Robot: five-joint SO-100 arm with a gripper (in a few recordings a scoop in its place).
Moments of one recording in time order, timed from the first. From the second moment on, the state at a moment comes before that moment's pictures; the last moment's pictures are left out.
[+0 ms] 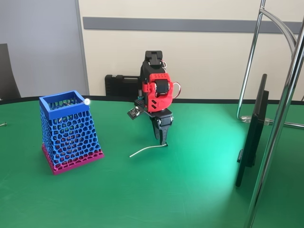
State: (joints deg) arm -9.4 48.7 57.1 84.2 -18.3
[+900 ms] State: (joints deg) arm -11.7 43.7 53.6 84.0 -19.2
